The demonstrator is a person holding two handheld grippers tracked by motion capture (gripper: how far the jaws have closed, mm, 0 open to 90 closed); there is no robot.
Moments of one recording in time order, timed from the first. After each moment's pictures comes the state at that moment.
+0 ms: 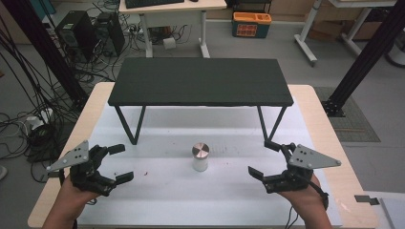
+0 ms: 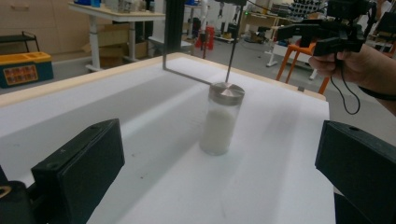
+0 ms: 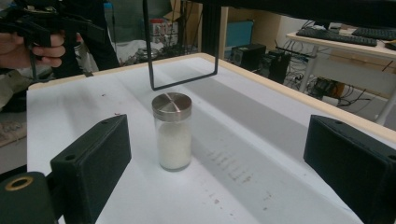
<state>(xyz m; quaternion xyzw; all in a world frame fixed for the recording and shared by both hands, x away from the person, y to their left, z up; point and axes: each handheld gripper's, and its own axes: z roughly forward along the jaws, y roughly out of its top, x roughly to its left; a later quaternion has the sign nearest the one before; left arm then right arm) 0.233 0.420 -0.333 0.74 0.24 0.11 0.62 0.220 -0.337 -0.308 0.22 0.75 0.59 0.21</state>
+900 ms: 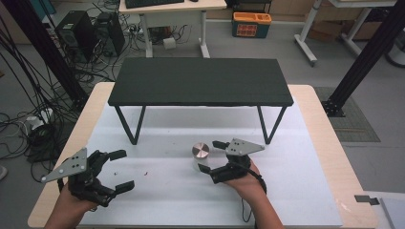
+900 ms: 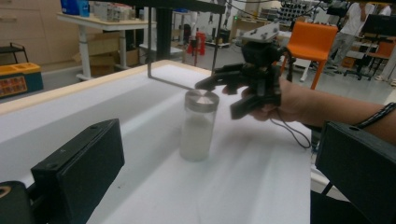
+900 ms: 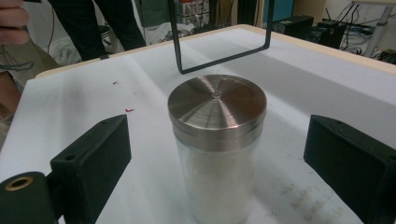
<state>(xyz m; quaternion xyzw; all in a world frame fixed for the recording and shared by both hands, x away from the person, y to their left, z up) 0.213 0.415 -0.332 0.73 0.22 0.11 0.64 0.298 -0.227 -0.362 0.21 0.78 0.58 0.12</state>
